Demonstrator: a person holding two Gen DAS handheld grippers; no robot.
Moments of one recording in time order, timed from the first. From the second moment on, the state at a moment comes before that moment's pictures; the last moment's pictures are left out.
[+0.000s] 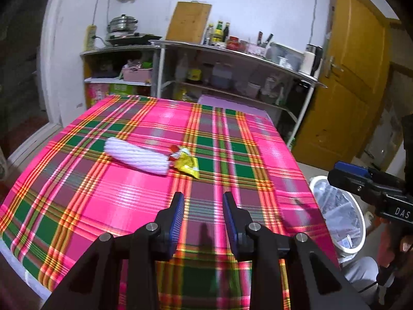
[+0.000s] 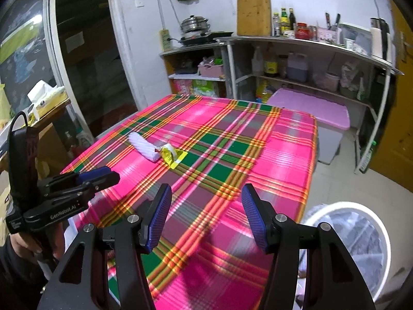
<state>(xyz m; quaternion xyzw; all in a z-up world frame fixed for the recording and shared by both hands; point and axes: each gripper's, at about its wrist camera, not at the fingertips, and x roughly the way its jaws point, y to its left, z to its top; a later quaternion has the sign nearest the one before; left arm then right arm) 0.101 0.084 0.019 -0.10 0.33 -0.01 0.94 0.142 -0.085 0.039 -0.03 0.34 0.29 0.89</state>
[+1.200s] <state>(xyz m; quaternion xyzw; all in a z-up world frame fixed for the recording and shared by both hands) 0.112 0.182 -0.009 -0.17 0.33 0.05 0.93 0.259 0.080 -0.037 -0.16 0.41 0.37 0.82</state>
